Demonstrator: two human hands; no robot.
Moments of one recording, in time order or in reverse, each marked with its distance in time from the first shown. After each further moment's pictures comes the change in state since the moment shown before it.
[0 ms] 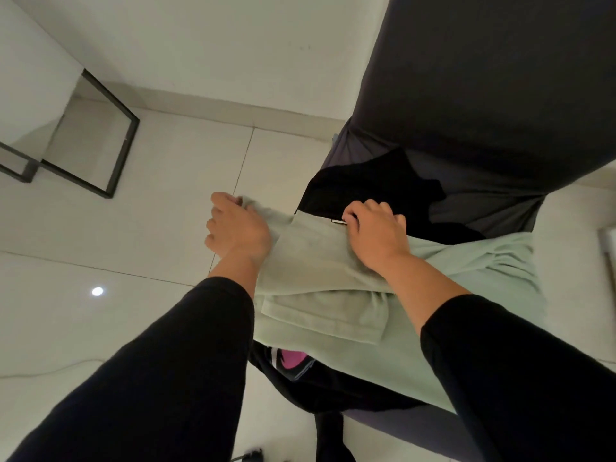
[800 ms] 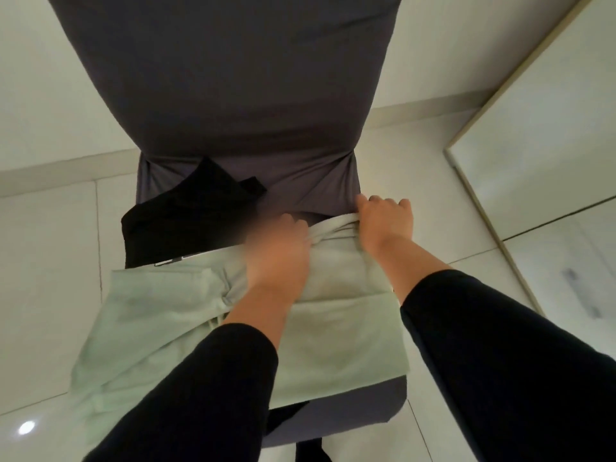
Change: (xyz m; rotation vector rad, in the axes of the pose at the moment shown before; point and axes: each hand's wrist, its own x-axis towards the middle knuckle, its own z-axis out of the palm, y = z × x) left_hand -0.179 0.099 0.146 0.592 -0.214 1.293; right_hand -0.080 0.212 -0.069 -0.310 -0.051 0.492
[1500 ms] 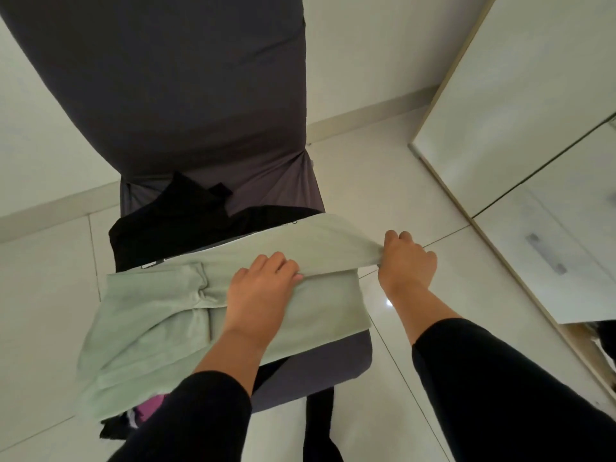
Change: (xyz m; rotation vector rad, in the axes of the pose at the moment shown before) left_hand -0.084 0.026 -0.022 0.059 0.224 0.313; right_hand -0.118 0.069 0.041 0.194 -0.018 0.414
